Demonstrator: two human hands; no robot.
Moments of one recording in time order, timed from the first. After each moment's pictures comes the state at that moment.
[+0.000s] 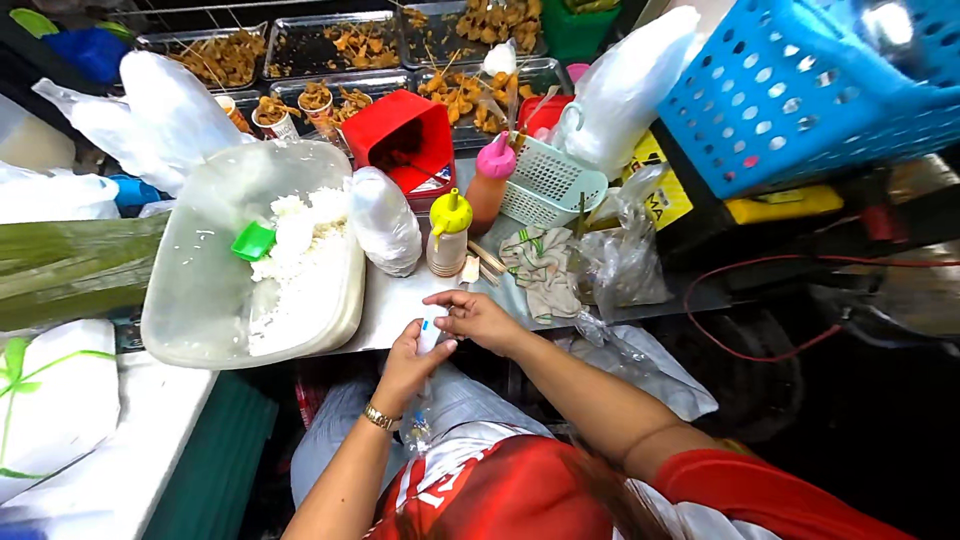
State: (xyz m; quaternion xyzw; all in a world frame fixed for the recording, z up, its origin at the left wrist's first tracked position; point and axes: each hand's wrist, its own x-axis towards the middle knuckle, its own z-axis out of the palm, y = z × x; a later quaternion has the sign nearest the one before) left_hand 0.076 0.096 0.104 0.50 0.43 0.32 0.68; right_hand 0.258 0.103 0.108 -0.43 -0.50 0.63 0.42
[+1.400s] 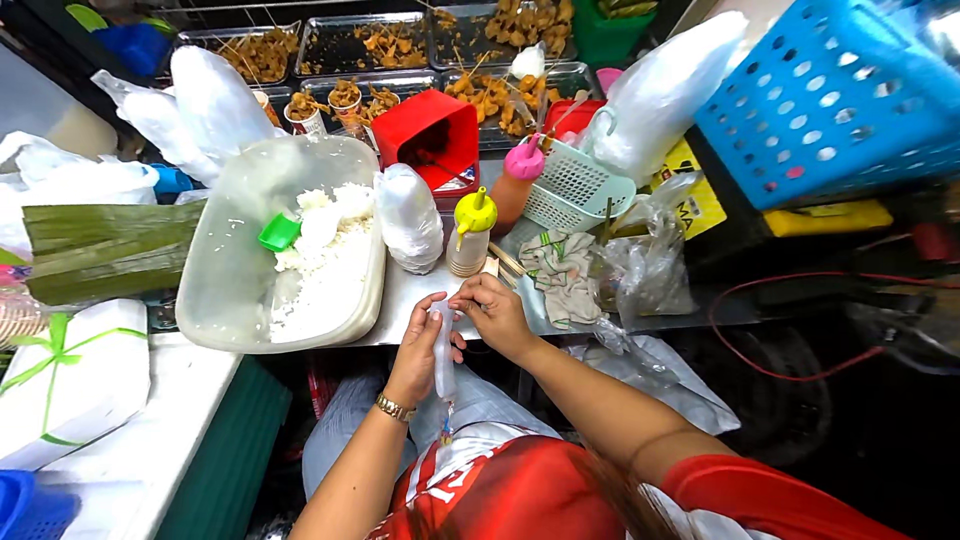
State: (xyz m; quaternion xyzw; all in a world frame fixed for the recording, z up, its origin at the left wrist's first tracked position) left_hand 0.081 0.103 0.115 0.39 0.37 0.41 0.74; right_hand 0.239 0.108 0.094 -0.48 -0.64 0.23 0.56
